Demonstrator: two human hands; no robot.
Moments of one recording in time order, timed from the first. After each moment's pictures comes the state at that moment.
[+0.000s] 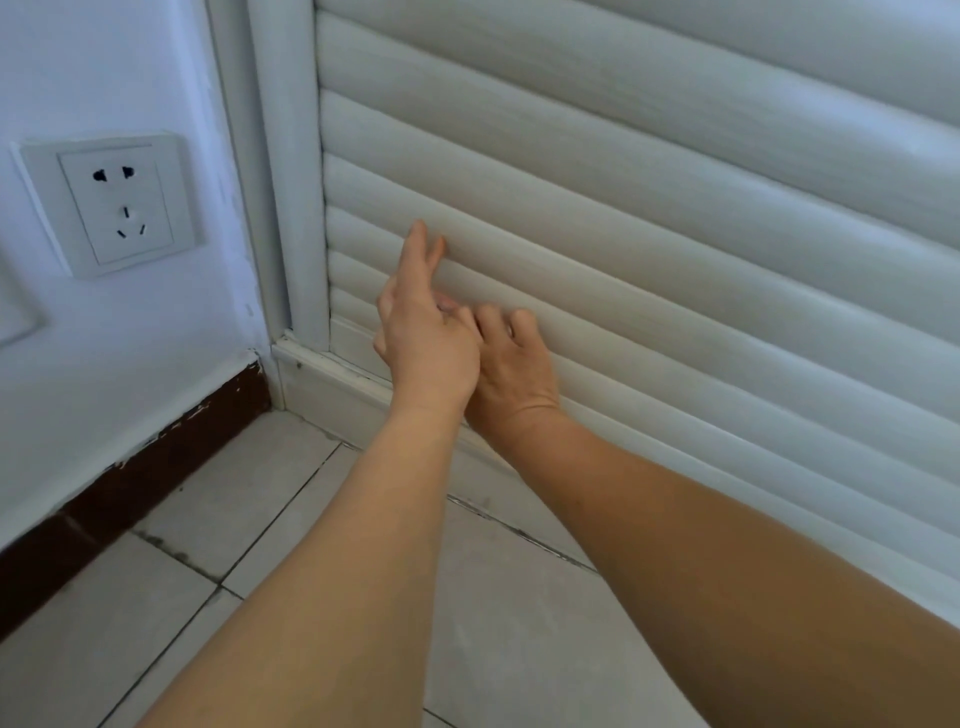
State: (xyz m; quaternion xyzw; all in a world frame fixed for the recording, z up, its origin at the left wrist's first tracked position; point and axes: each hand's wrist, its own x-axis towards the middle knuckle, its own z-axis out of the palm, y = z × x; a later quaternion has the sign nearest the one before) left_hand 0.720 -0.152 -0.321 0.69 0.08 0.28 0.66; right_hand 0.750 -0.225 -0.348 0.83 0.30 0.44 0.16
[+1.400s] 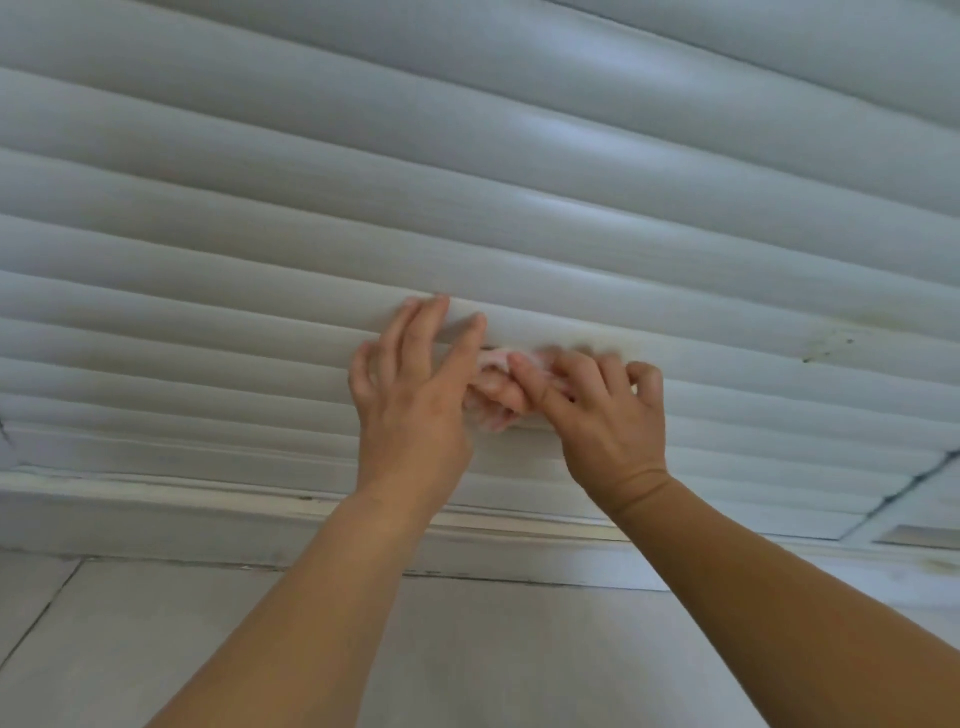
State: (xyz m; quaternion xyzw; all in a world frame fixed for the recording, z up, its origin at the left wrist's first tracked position) left_hand 0.669 -0.333 -0.292 0.84 -0.21 0.38 0.32; right_hand 0.643 -0.514 -0.287 0.83 0.12 0.49 0.24
